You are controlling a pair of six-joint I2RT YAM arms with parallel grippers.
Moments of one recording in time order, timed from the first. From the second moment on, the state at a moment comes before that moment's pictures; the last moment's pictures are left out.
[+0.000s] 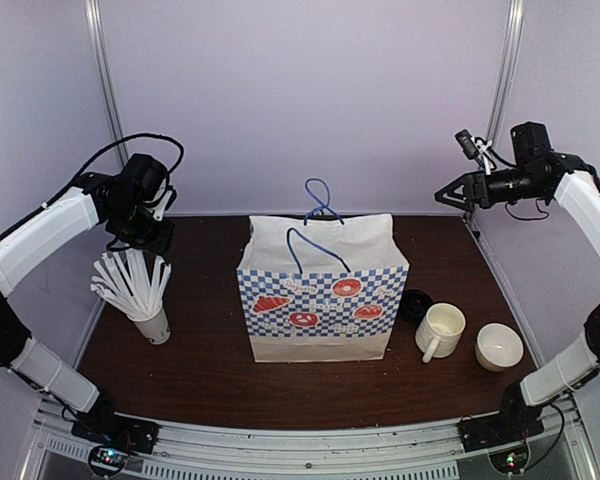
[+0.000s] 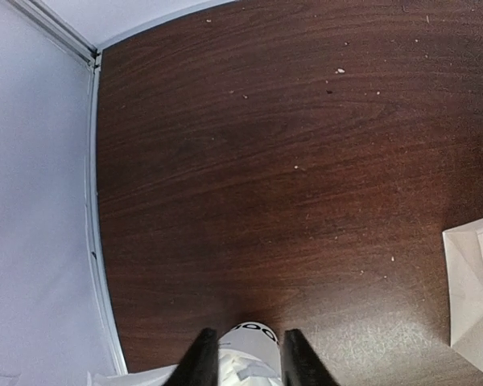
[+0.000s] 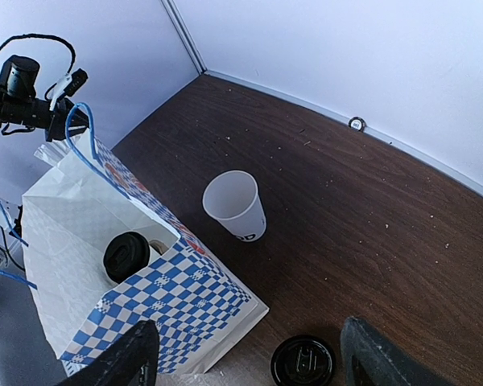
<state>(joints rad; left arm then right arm) -0.39 1.44 1.40 -0.98 -0.27 -0.11 0.02 1.41 1.57 -0.89 -0.81 -0.26</state>
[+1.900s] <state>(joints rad) -0.55 1.35 1.81 -0.55 0.55 -0.27 0.02 1.52 1.67 -0.98 -0.76 -0.32</state>
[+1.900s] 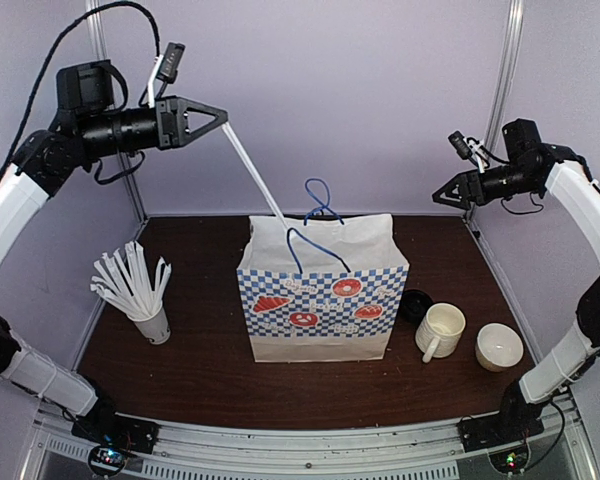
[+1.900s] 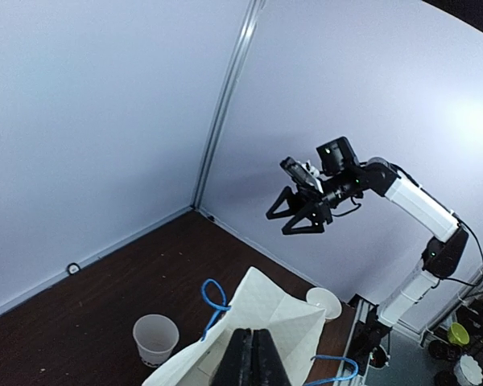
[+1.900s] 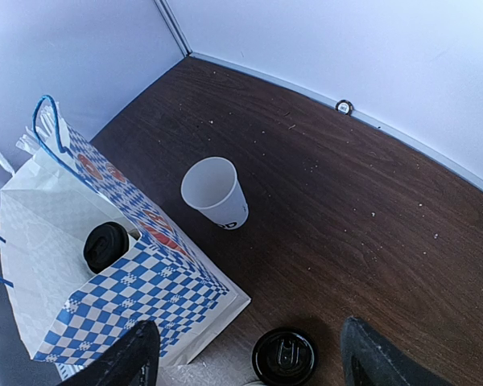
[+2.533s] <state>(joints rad) -0.90 1.59 1.40 0.10 0.13 -0.43 0.02 1.52 1.66 -0.98 -0.76 -0.32</state>
